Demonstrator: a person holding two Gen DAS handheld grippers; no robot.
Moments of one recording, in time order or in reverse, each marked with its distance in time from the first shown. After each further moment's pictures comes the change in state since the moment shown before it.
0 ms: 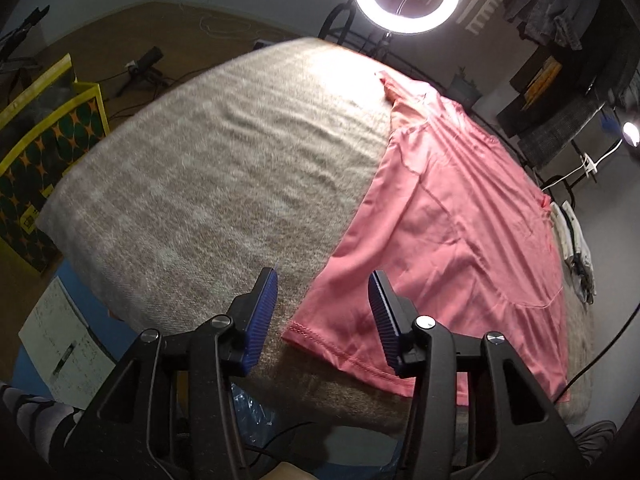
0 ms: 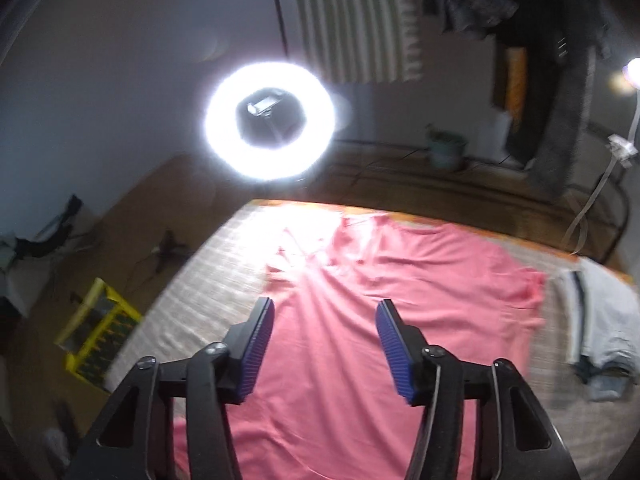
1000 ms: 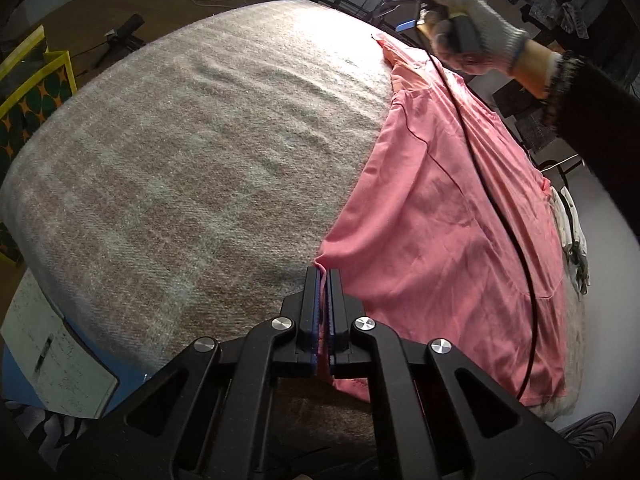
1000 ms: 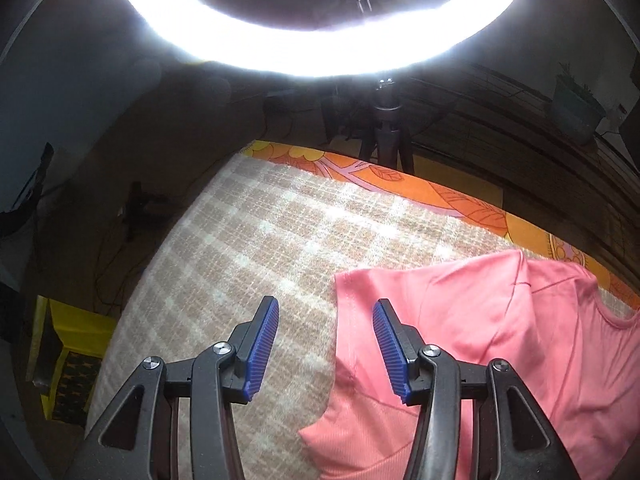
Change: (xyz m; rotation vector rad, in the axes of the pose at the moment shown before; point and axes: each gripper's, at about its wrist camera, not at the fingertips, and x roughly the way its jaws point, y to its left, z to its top) left arm 0.043 0.004 0.000 -0.013 0.100 -0.068; right arm 0.394 0.096 0.103 -0.077 0.351 0.002
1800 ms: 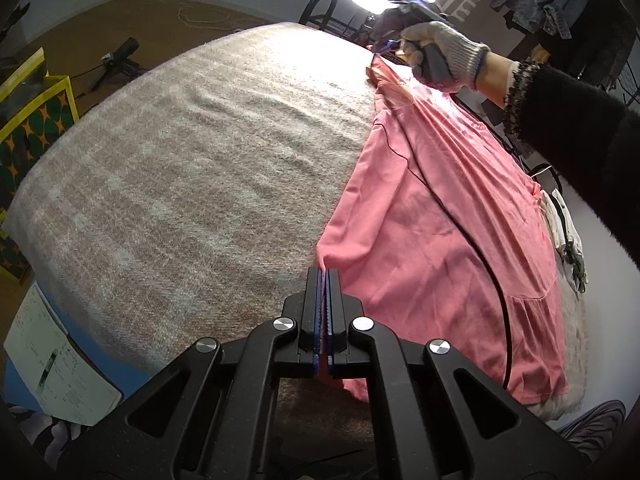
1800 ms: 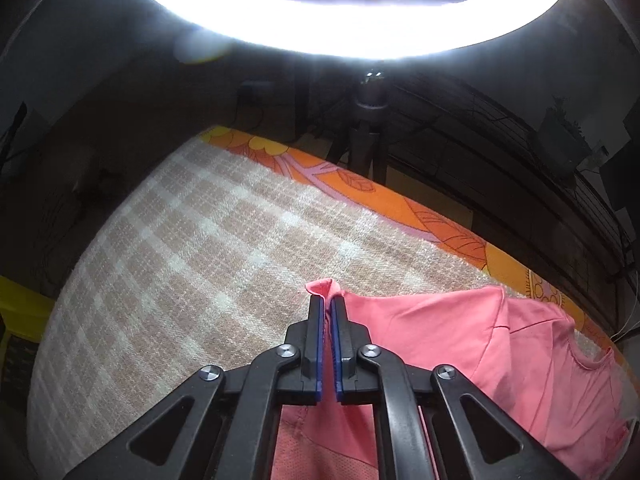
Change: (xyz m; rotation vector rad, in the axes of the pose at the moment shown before) left arm -0.018 -0.005 -0.002 0.035 -0.076 -0.007; right arm 0.021 -0.014 0.004 -0.093 -0.014 -0.162
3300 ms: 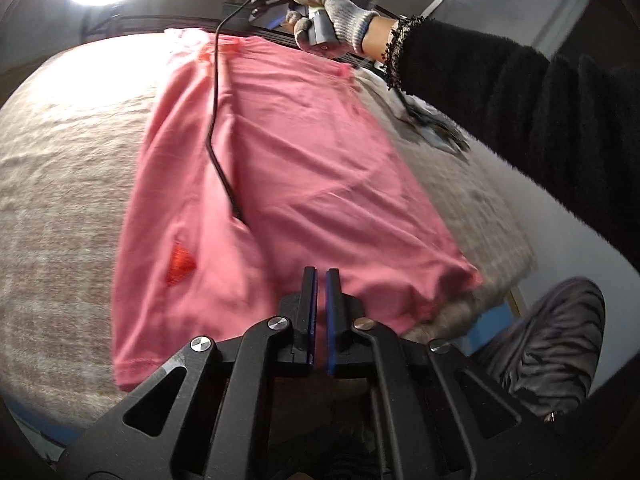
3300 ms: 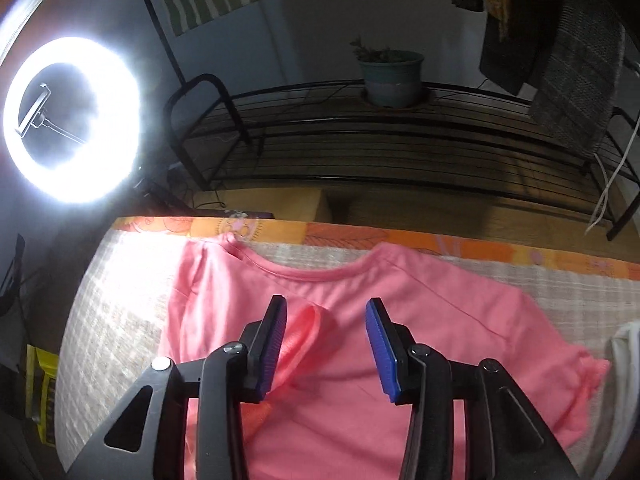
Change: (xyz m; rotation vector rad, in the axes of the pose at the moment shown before) left arm 0.000 -0.203 -0.073 0.522 0.188 -0.392; right arm -0.099 -0.294 -0.132 0.374 -0.123 0.067
